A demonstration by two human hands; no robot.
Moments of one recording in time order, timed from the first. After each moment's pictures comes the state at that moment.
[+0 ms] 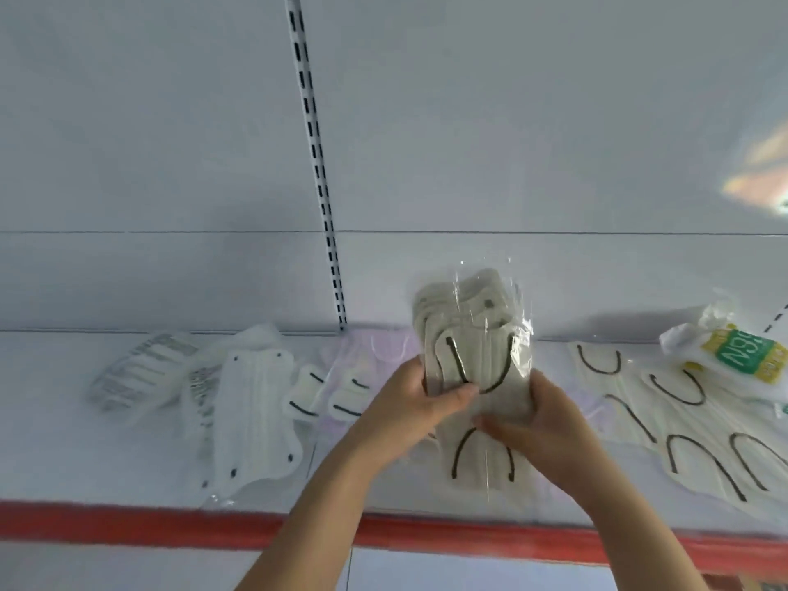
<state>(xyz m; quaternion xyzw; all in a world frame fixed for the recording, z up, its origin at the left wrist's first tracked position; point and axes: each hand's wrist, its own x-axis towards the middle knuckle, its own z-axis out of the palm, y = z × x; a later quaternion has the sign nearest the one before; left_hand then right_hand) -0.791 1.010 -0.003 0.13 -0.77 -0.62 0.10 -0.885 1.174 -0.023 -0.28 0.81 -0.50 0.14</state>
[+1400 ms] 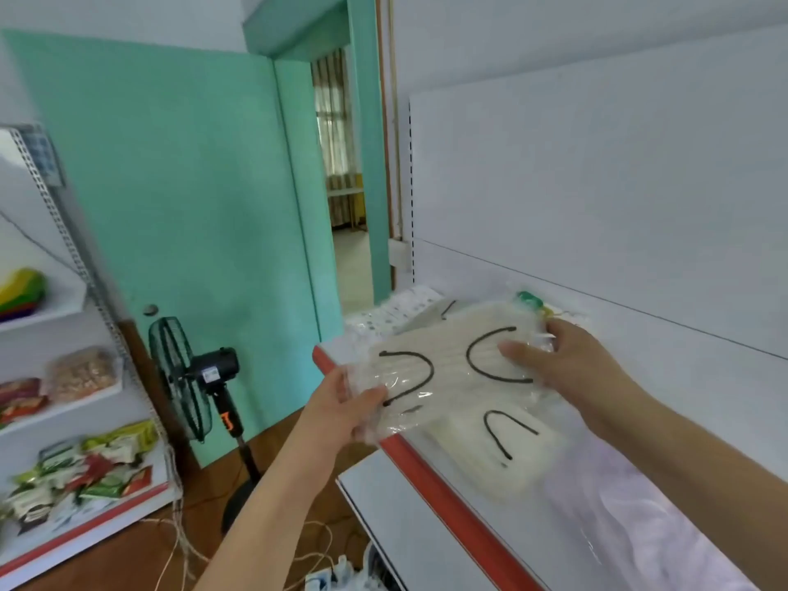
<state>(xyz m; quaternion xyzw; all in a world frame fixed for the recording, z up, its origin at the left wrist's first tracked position) -0.037 0.209 0.030 0.59 -0.45 -0.48 0.47 -0.300 0.218 0.084 -0.54 0.61 -0.47 0.34</state>
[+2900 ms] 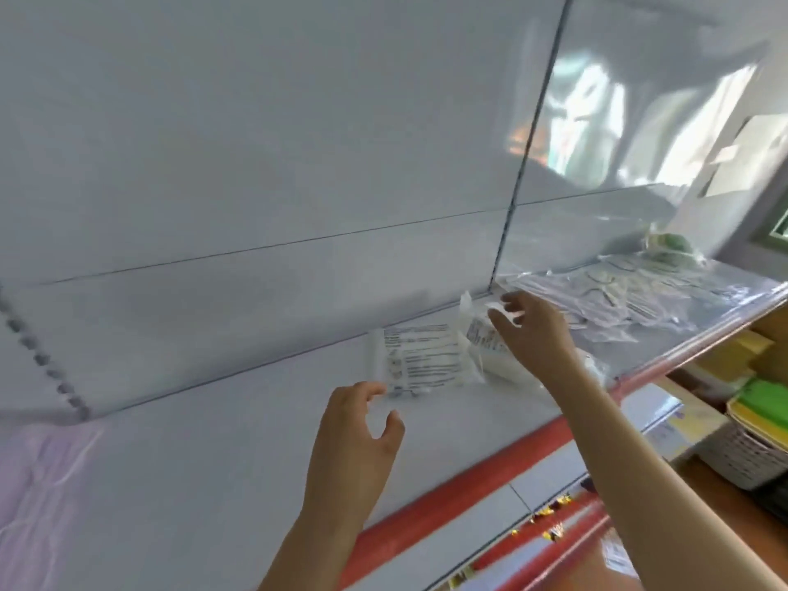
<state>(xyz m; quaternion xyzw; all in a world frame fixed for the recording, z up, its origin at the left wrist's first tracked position) -0.467 0.568 -0.040 0.09 -0.87 -0.46 0.14 -0.622 0.790 0.003 -0.02 0.94 -0.32 -0.14</state>
